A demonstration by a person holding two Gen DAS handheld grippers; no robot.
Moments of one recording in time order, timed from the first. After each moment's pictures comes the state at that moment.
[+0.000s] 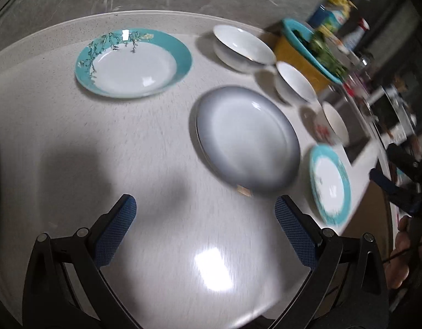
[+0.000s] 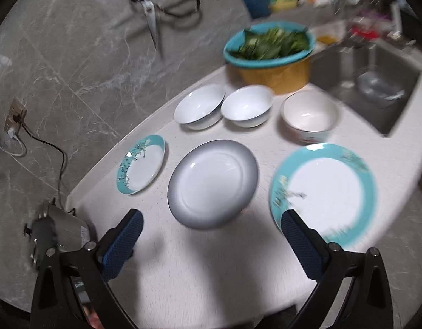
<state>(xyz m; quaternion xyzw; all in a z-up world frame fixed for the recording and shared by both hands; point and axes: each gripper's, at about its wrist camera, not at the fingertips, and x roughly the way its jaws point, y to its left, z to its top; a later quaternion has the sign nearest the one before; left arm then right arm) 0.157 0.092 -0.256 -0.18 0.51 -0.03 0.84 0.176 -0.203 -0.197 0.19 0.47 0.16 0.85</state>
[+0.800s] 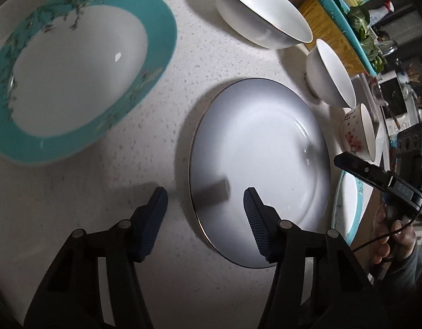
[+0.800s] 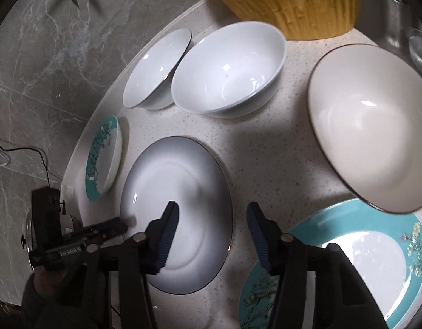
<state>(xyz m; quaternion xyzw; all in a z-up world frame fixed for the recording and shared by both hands) 0.340 0.089 -0.330 -0.17 0.63 -0.09 0.75 0.319 -0.218 -0.306 0.17 0.60 0.21 0.75</state>
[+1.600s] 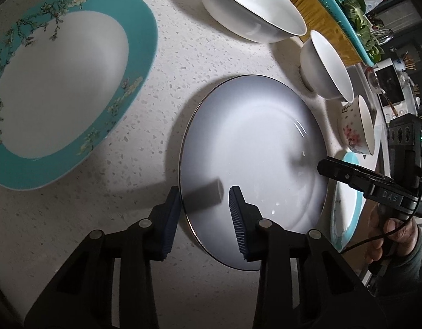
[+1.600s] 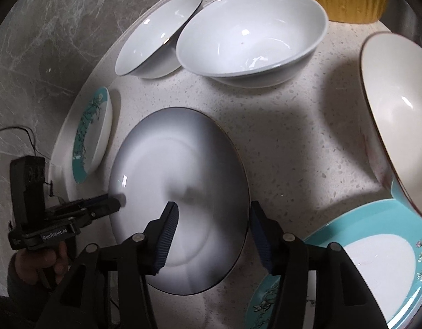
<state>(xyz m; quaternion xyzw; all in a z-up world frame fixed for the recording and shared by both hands) 0.363 0.074 -0.331 -0.16 0.64 -0.11 0.74 0.326 -0.183 -0.322 0.11 0.64 0.20 0.73</state>
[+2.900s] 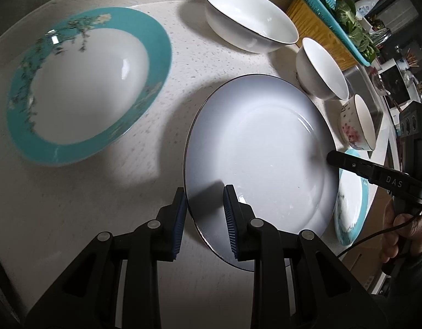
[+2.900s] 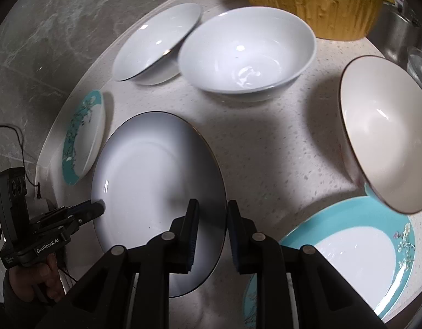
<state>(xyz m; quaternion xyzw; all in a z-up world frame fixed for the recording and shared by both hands) 0.324 0.090 -0.298 -0.13 0.61 -0.08 0.77 0.317 -0.177 -0.301 0.09 0.63 0.18 0.75</state>
